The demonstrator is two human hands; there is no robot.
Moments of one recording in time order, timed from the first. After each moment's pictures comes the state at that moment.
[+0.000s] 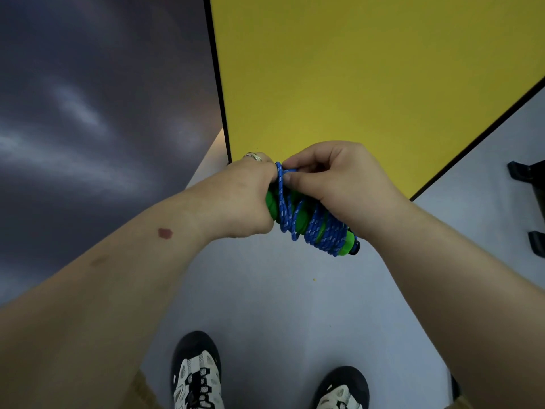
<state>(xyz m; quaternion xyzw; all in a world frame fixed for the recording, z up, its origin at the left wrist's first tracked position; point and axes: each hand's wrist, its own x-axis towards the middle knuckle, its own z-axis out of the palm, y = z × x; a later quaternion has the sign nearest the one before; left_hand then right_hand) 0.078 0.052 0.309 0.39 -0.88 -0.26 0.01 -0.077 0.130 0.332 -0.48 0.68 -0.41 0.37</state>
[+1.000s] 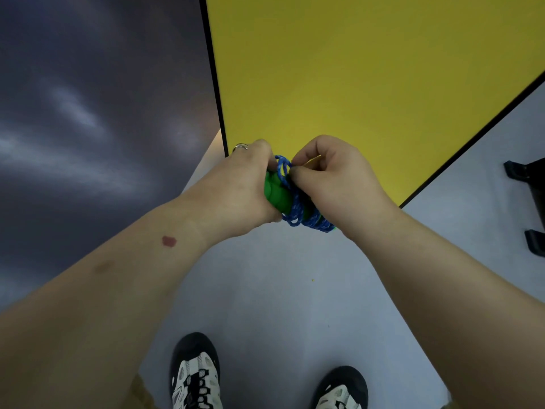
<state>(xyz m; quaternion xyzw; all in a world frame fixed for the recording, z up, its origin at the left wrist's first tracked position) 0.075 0.057 0.314 0.43 -0.85 -0.29 0.10 -0.073 0.124 0.322 -0.44 0.73 -0.42 0.32</state>
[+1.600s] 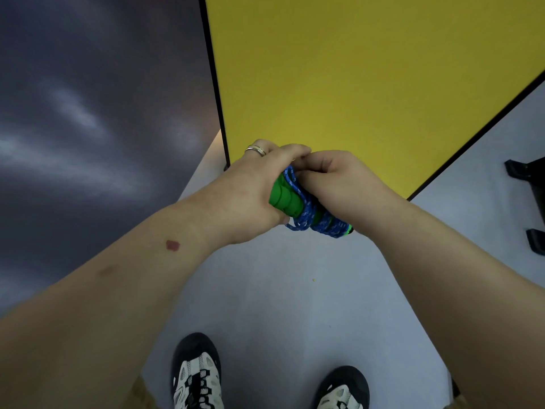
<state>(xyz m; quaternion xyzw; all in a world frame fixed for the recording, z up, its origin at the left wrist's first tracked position) 0.074 0.064 0.315 0.37 -0.86 -0.35 0.10 -0.089 0.124 0.320 -0.50 0.70 -0.34 0.38</state>
